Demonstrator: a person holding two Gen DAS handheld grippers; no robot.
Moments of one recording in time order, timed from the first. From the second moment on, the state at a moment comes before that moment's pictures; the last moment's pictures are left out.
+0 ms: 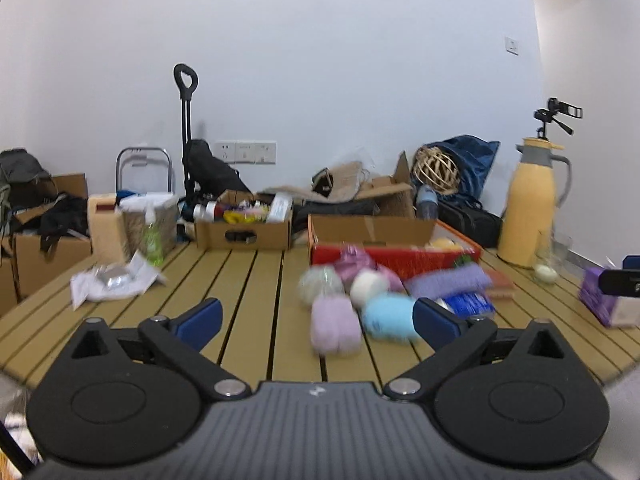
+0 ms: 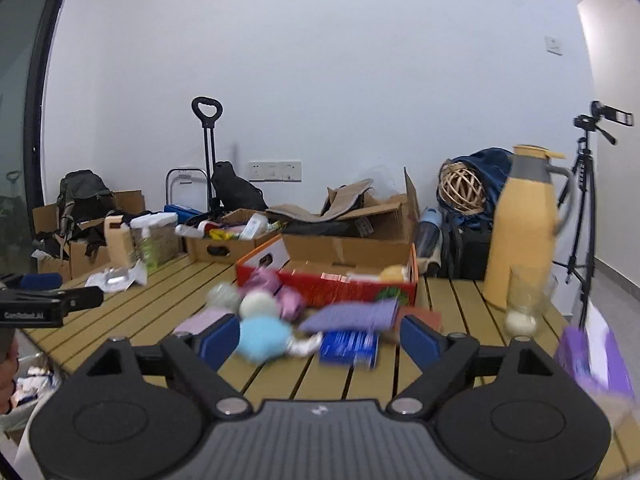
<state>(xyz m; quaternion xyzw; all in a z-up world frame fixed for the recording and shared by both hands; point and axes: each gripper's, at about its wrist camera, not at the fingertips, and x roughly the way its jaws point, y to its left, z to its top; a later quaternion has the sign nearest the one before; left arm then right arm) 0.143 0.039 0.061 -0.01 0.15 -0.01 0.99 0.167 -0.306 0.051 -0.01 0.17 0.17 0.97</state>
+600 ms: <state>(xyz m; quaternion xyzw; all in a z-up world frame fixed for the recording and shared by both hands) 0.157 0.021 0.032 -0.01 0.19 -0.04 0.98 0.145 -0.292 -0.002 0.03 0.21 0.16 0.96</state>
